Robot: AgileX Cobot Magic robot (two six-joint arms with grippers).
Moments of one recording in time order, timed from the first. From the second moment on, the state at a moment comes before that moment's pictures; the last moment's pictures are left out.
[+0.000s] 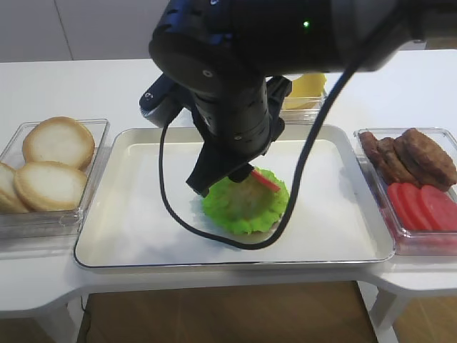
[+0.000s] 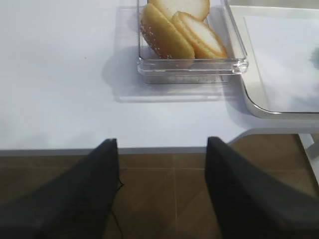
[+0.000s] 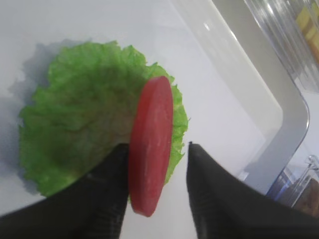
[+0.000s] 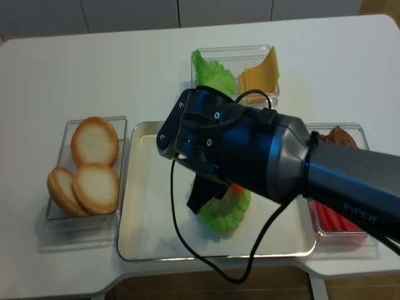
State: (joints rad) left arm 0.02 -0.02 -0.49 -0.01 1.18 -0.08; right arm 0.95 1.83 -1.44 -0.49 1.12 0.28
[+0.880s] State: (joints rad) left arm 0.02 -0.02 -0.49 -0.01 1.18 -0.08; right arm 0.95 1.83 -1.44 -0.45 1.16 0.26
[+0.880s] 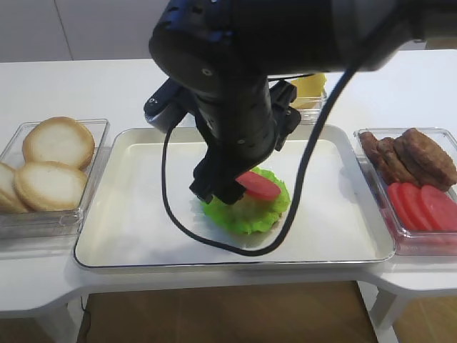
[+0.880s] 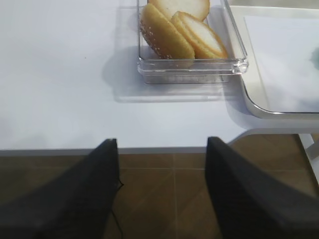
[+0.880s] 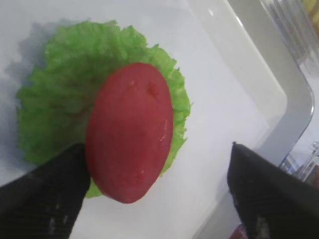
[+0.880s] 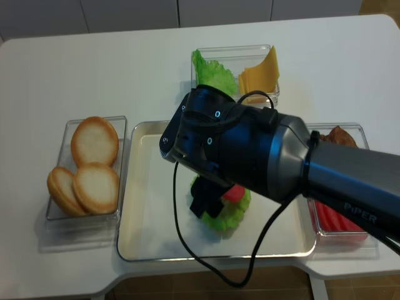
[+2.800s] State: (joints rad) left arm 0.02 -0.02 -0.49 -0.01 1.18 -0.08; right arm 0.16 1.18 -1.17 0.05 1.24 0.06
